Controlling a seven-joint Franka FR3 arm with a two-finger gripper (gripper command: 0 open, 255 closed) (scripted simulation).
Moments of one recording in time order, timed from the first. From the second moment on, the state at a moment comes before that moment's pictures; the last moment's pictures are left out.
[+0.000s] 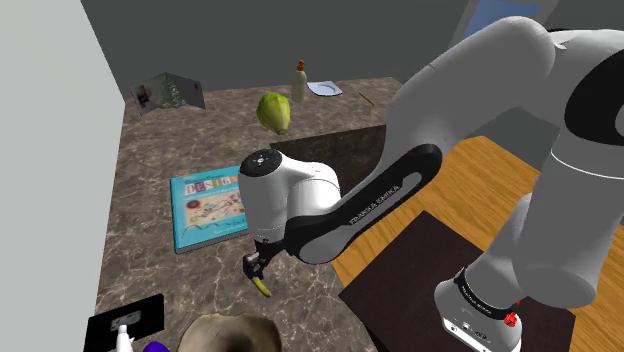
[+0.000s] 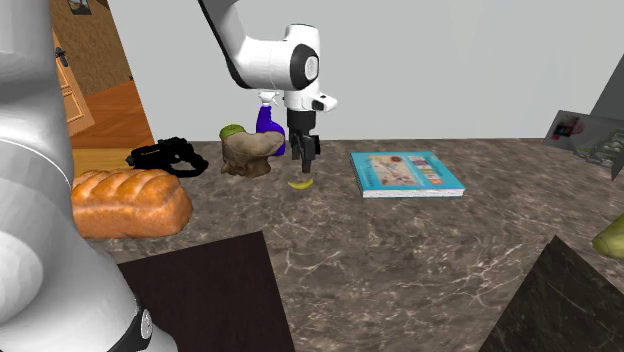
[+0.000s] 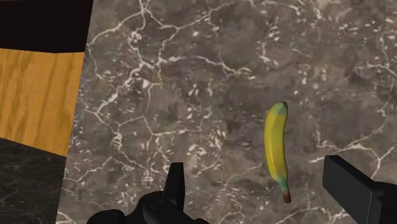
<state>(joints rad) 0.27 0.28 0.48 -2.20 -0.19 2.36 0.87</state>
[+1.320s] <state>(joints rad) 0.39 0.54 0.40 -2.06 -0.36 2.45 1.00</state>
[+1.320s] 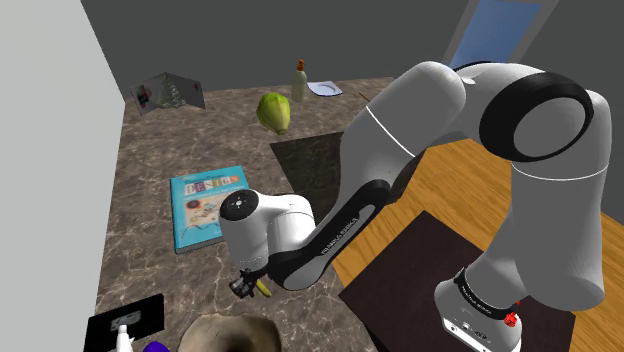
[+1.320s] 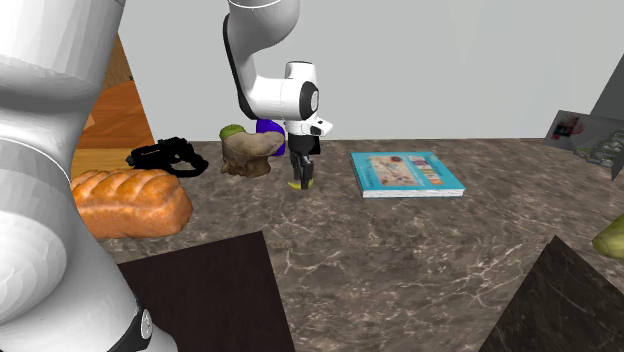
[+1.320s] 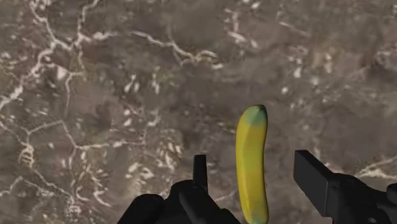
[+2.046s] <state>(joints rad) 0.38 0.52 0.41 -2.06 -0.35 2.44 1.00</state>
